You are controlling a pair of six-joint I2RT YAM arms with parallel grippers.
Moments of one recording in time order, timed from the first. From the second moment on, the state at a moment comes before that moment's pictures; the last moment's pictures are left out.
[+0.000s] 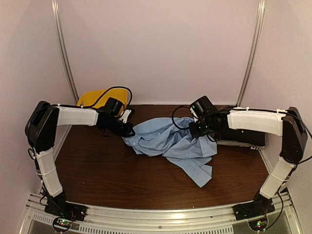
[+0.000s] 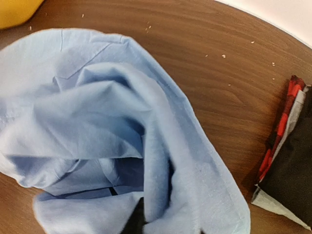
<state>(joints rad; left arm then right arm) -0.51 1.92 1.27 -0.26 0.29 -0.17 0.67 1.70 1.22 -0.46 0.27 0.32</state>
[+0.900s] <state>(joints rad) -0.51 1.47 1.74 -0.47 0.17 -0.06 0.66 1.39 1.62 -0.73 0.34 0.04</state>
